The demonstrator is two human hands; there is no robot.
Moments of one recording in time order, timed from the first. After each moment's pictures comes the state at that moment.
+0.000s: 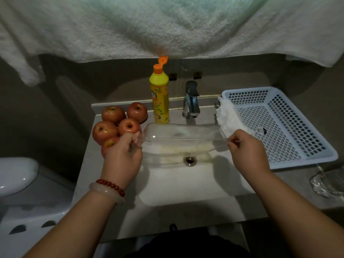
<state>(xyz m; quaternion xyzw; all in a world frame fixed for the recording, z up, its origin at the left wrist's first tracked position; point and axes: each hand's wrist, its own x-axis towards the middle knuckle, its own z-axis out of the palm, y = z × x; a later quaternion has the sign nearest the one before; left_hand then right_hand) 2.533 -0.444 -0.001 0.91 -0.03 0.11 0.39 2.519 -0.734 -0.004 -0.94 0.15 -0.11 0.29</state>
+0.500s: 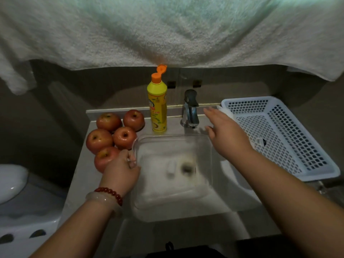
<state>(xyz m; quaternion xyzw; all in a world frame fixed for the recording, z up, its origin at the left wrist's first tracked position) 2.561 -0.444 -0.023 0.92 0.06 -0.06 0.38 2.594 -0.713 0.033 -0.98 -0.03 -0.07 0.19</state>
